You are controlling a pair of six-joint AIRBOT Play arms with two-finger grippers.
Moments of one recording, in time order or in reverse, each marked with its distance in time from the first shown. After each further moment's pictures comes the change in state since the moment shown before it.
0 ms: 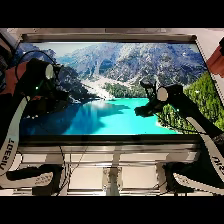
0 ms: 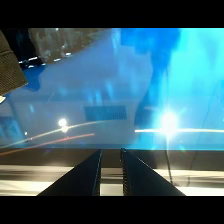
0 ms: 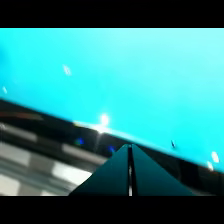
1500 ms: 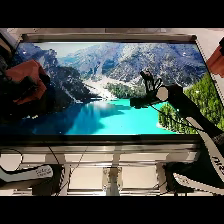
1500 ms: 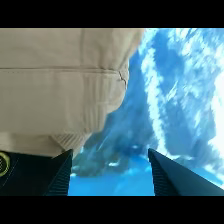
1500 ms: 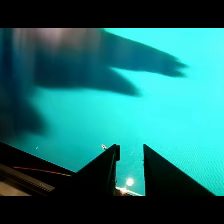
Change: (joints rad) left arm 0.671 -0.003 -0.147 -0.639 0.566 0.086; right arm 0.000 0.000 0.000 0.078 -0.237 -0.010
